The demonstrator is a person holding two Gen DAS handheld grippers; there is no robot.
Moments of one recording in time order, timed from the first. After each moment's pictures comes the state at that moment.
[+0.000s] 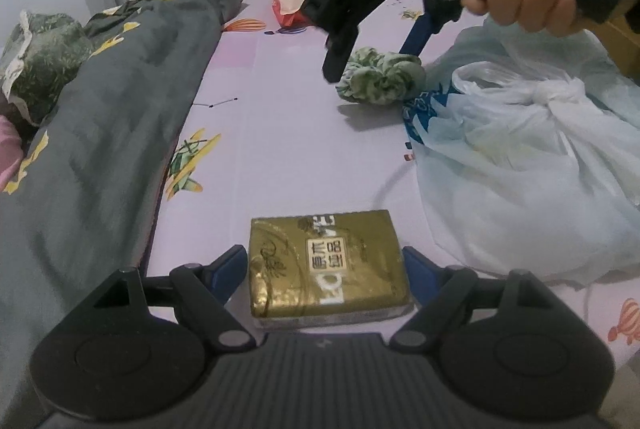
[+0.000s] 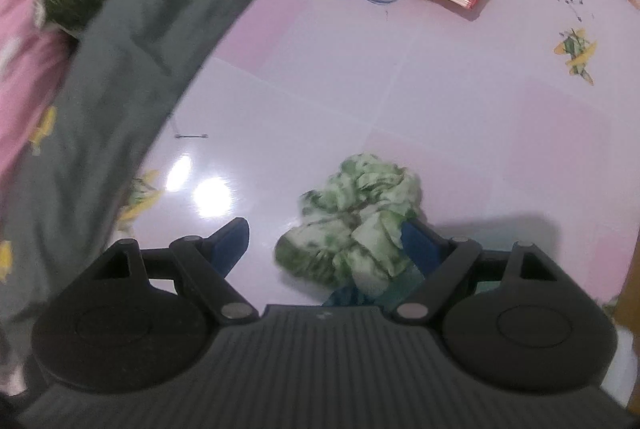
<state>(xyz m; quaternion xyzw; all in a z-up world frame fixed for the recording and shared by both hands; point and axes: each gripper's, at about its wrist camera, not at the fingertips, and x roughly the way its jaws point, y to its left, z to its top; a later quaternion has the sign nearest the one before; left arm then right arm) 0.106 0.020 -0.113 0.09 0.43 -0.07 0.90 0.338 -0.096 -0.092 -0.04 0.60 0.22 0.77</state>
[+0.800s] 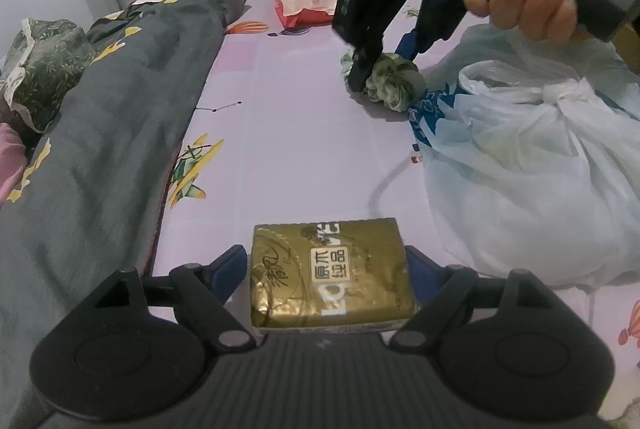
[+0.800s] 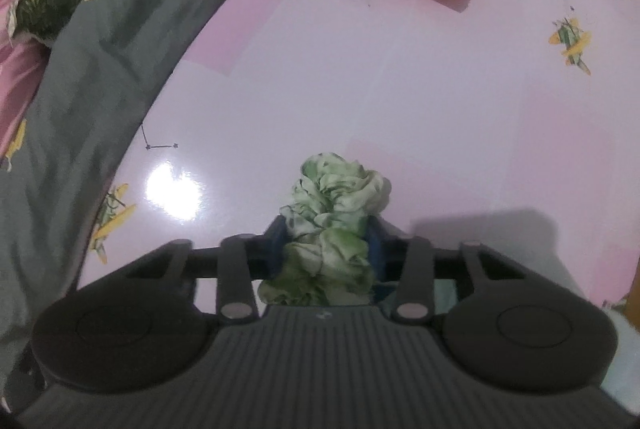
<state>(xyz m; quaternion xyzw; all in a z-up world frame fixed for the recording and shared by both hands) 0.111 0.020 -0.114 0.10 0.43 -0.06 0.90 0.339 -0.103 -0.101 0.00 0.60 0.20 0.78</state>
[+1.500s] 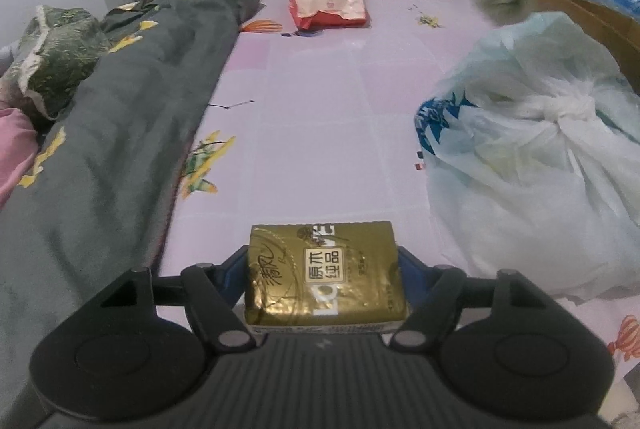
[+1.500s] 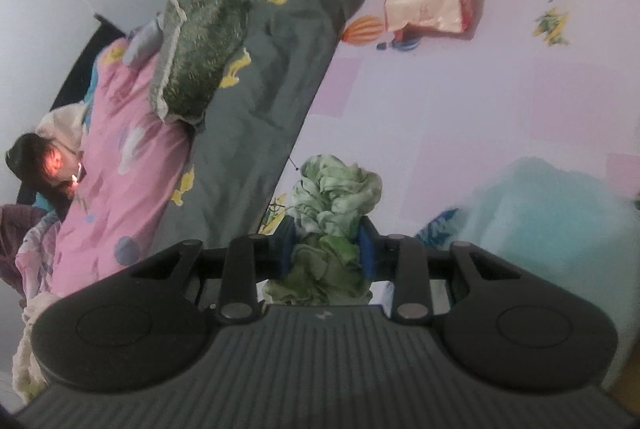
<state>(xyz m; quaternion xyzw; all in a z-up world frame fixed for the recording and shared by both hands) 0.104 0.023 -0.102 0.08 0.43 -0.04 0.90 0.252 -0.191 0.004 0.19 0.52 0.28 0.79</state>
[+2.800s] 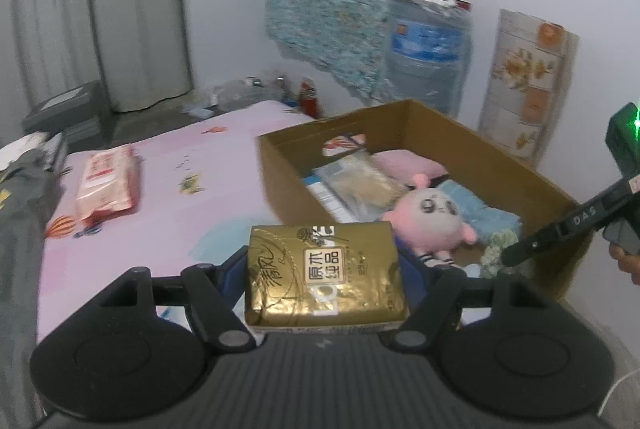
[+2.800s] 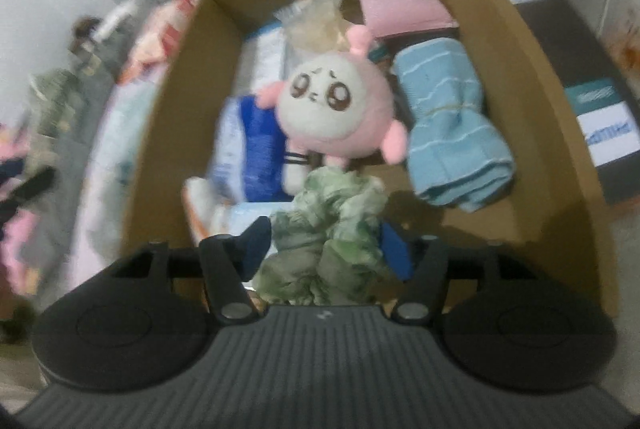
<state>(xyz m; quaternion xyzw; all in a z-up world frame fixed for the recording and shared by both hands) 0.100 -0.174 0.031 0.11 0.32 -0.30 0.89 0.037 -0.520 -0.045 0.25 0.50 0.07 0.83</state>
